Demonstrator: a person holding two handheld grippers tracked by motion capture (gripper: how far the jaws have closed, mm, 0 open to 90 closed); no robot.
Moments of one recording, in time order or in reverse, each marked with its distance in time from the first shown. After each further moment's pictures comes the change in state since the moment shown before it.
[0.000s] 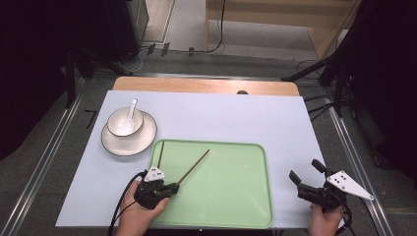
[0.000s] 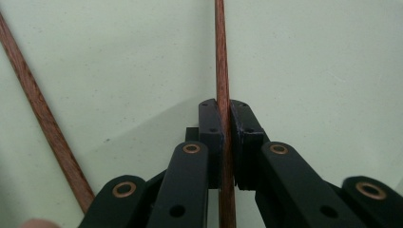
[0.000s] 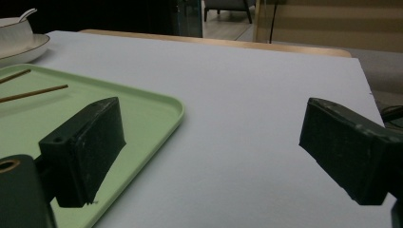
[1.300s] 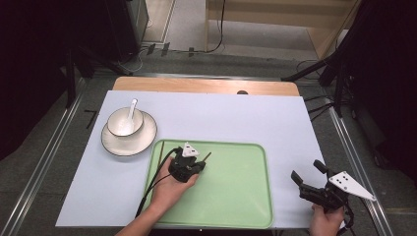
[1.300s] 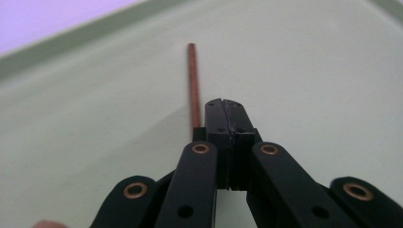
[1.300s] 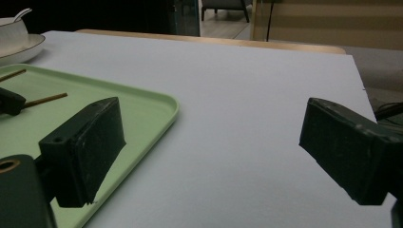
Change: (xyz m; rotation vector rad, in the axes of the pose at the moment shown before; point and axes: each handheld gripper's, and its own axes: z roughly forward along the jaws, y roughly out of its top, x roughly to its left) left arm -0.011 0.074 0.070 -0.021 0.009 0.103; right arm -0.004 -0.002 -0.003 0.006 -0.008 0.009
